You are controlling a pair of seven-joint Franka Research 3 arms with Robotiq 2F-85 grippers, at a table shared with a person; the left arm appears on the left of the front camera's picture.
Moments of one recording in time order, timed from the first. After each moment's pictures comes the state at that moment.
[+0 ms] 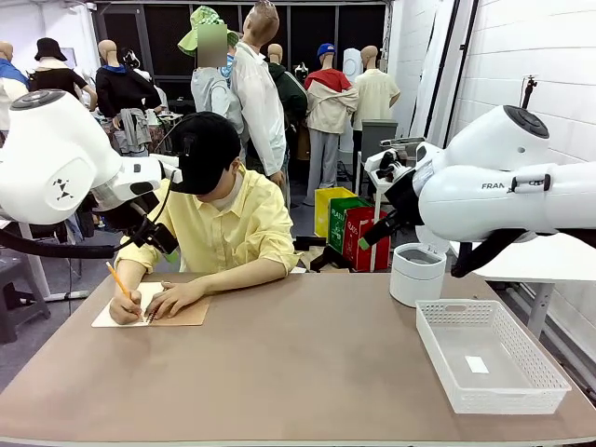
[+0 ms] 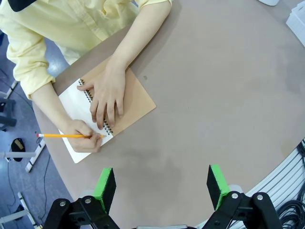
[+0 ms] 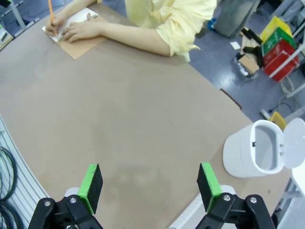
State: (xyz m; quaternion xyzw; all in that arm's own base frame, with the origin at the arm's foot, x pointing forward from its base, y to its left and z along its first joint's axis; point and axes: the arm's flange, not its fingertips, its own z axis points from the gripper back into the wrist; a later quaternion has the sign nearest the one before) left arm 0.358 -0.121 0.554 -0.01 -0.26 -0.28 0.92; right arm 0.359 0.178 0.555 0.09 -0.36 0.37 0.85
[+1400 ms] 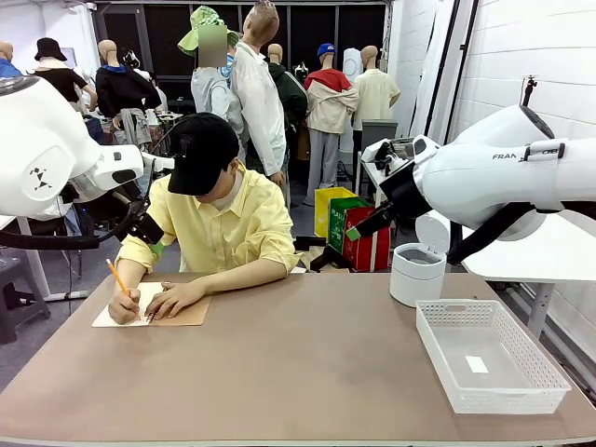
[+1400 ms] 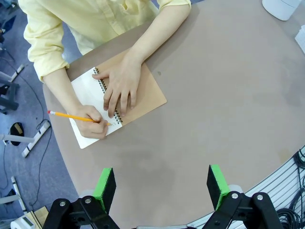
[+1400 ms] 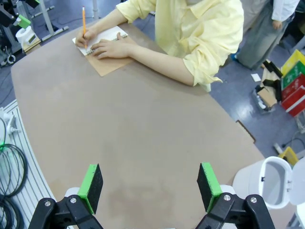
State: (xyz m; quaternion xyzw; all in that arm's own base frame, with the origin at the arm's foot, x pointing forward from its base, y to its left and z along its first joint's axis) left arm 0.347 -0.098 0.571 -0.01 -0.26 -0.23 0.94; right arm 0.366 0.181 0.562 0.15 -0.39 0.42 0.81
